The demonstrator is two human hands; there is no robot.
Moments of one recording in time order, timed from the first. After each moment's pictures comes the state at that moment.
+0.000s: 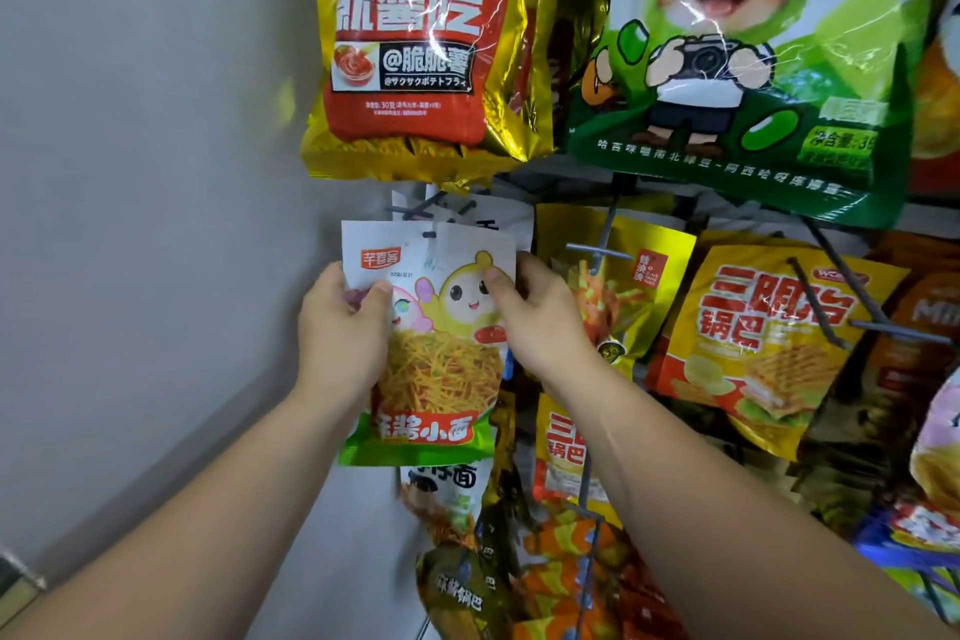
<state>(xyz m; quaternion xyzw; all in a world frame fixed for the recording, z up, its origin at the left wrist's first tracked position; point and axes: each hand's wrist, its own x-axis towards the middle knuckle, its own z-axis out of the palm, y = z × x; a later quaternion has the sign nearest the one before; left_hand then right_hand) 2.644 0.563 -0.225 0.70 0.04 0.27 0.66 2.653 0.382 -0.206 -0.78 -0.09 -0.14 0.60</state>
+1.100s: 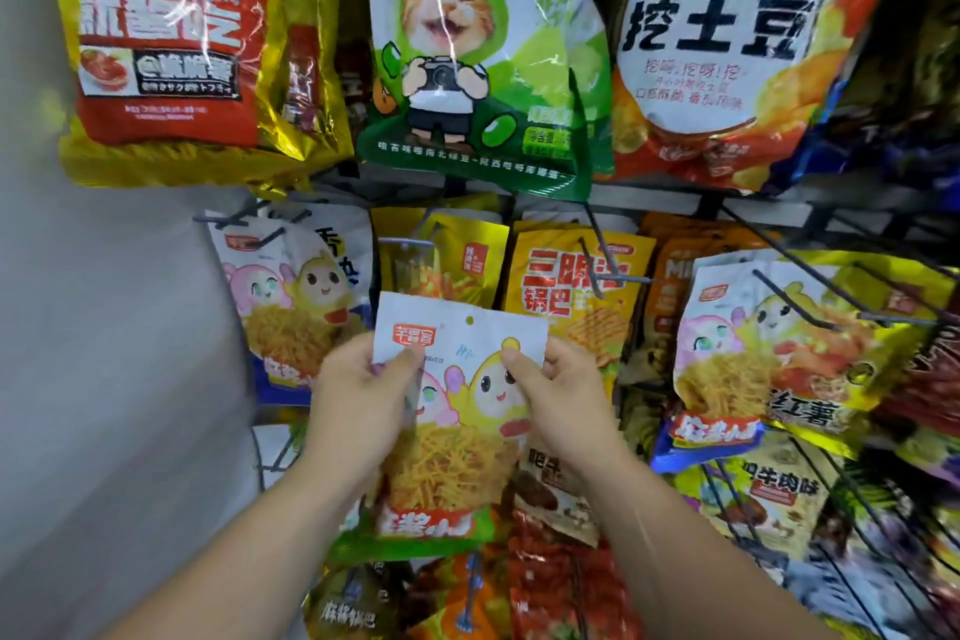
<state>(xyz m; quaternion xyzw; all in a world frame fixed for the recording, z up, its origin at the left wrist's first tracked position) 2.578 0.432 -0.242 0.71 -0.07 0.08 0.69 2.532 0.251 -0.240 -0.77 0.05 -0.19 0.61</state>
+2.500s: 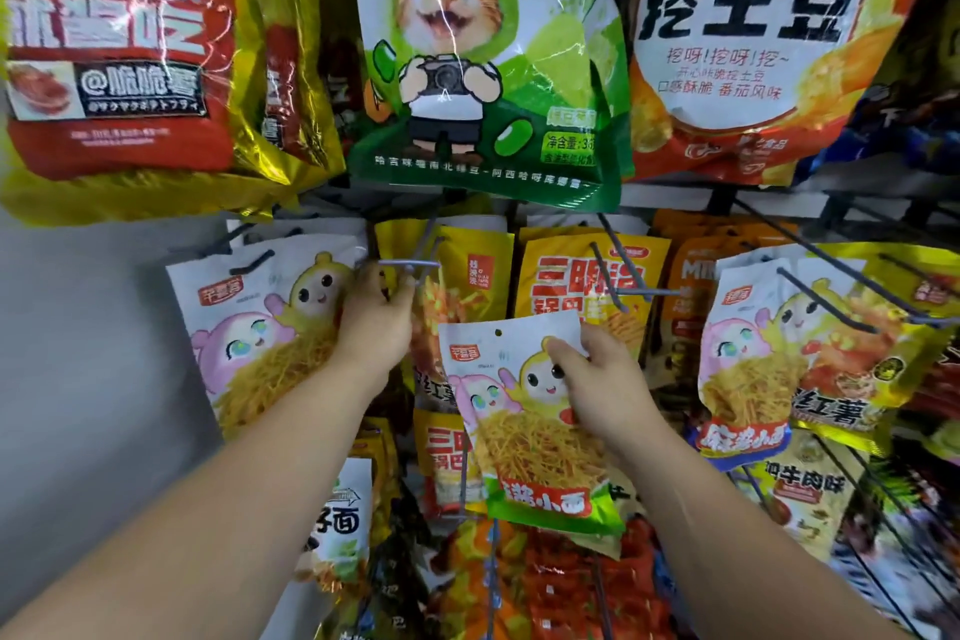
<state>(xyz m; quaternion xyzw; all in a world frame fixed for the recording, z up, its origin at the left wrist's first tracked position) 2.747 0.421 -0.257 0.82 -0.07 0.08 0.57 2.571 0.219 -0.240 -0.80 0.14 -0.17 0.56</state>
